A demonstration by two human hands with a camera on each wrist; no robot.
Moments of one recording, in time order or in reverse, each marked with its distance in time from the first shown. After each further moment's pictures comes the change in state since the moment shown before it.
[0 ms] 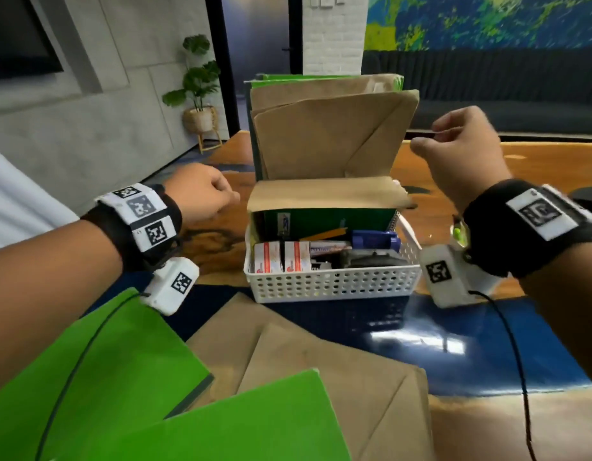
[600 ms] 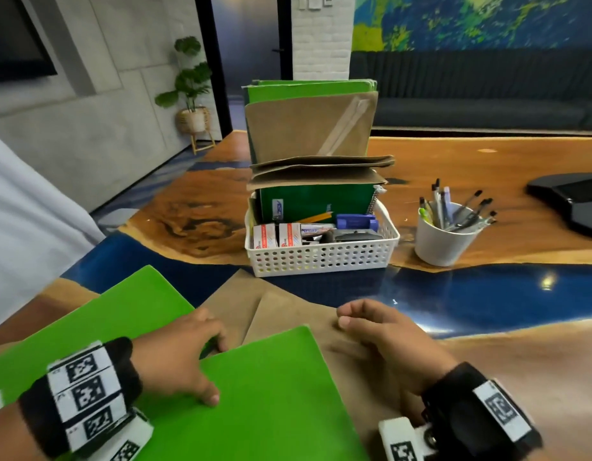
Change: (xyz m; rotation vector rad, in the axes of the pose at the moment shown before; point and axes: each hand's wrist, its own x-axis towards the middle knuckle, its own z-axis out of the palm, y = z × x) left_hand -0.212 -0.048 0.039 0.269 -0.735 0.133; right_hand -0.233 0.067 -0.010 0.463 -0.714 0.558
